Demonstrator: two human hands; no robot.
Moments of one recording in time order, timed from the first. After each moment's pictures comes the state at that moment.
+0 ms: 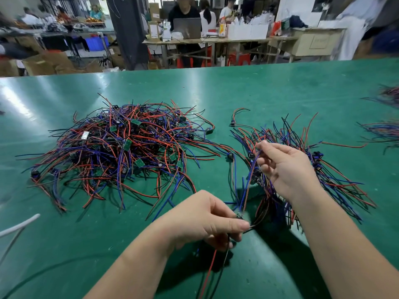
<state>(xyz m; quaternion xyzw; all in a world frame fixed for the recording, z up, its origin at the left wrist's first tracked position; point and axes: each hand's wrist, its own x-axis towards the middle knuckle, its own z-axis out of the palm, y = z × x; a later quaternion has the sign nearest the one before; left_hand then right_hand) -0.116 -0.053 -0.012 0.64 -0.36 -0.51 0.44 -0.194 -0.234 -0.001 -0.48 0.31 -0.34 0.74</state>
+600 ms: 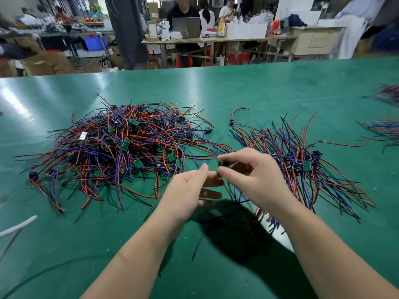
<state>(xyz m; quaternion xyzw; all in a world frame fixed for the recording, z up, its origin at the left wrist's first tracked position) -0.103 -0.068 -0.017 0.64 -0.20 -0.36 0.65 -0.190 -0.198 -0.008 -0.84 0.14 -0.33 0.40</state>
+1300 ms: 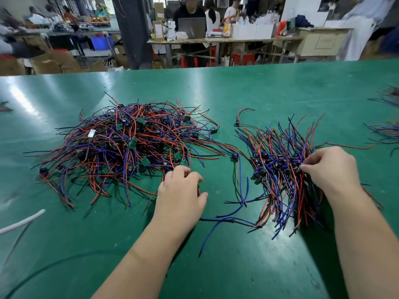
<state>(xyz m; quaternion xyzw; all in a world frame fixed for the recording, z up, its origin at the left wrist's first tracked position) -0.088 -0.052 -0.039 0.91 -0.37 0.02 0.19 -0.234 -0.301 -0.013 -0.81 0.52 -0.23 0.14</state>
